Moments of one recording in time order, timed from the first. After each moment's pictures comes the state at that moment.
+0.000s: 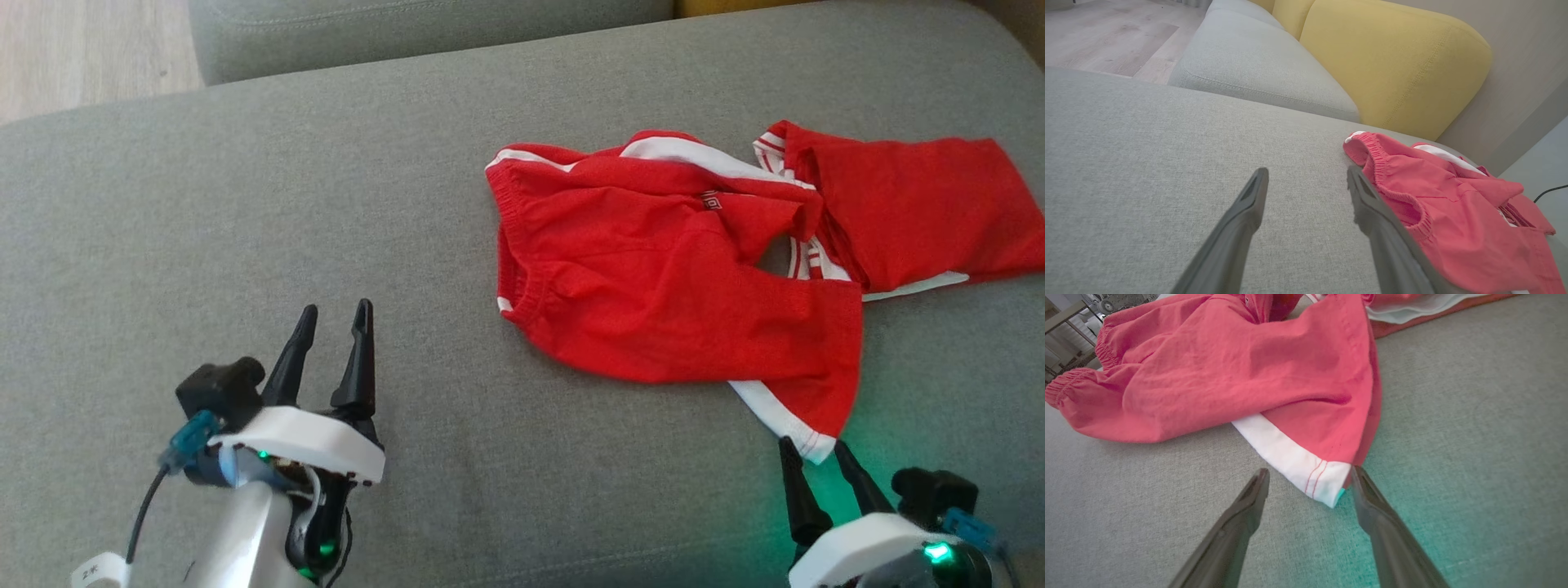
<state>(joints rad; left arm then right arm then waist) -0.19 0.04 -0.21 0.38 -0.41 -0.08 -0.25 0.07 -0.04 0.02 0.38 0.29 0.13 -0.05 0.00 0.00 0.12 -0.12</state>
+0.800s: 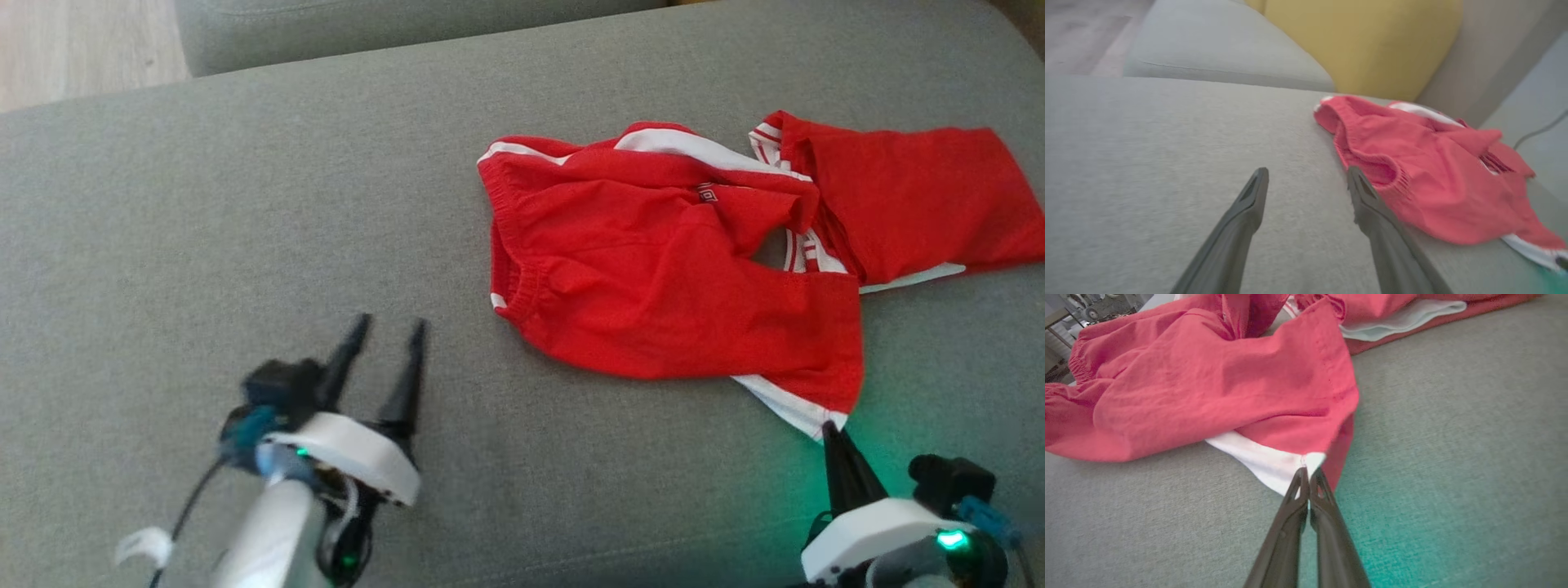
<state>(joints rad) -0.20 0.06 -0.29 0.41 -0.35 -0.12 -0.25 0.02 -0.04 -0.02 0.43 0.27 0.13 -0.10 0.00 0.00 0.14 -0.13</state>
